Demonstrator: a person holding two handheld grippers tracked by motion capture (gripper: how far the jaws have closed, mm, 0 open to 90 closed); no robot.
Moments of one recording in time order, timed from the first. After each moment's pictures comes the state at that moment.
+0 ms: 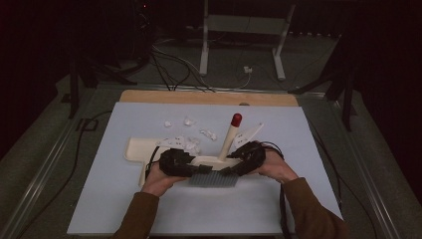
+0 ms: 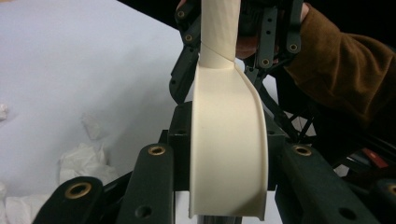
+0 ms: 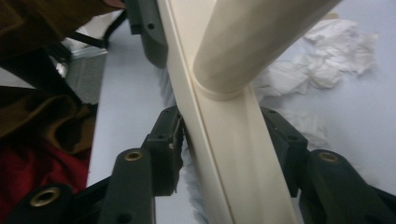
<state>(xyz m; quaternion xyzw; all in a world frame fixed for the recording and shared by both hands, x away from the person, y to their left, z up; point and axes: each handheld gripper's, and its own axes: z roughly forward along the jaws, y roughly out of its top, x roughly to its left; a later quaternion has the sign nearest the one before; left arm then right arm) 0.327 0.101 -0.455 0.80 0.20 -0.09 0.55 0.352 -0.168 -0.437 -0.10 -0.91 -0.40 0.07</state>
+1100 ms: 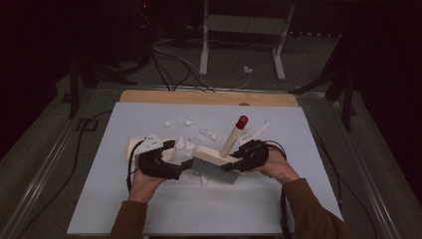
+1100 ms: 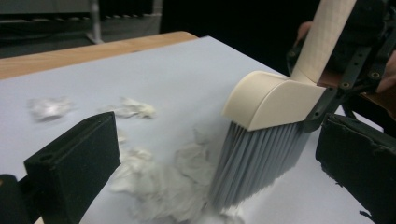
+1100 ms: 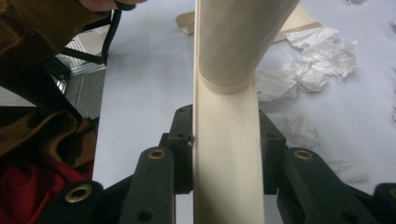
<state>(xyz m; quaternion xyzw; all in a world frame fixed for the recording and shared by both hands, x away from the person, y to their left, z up) 0.298 0.147 -0.439 0.75 0.35 0.11 0.55 0.353 -0.176 -0.432 -0.13 -0.90 -0.42 0.07</state>
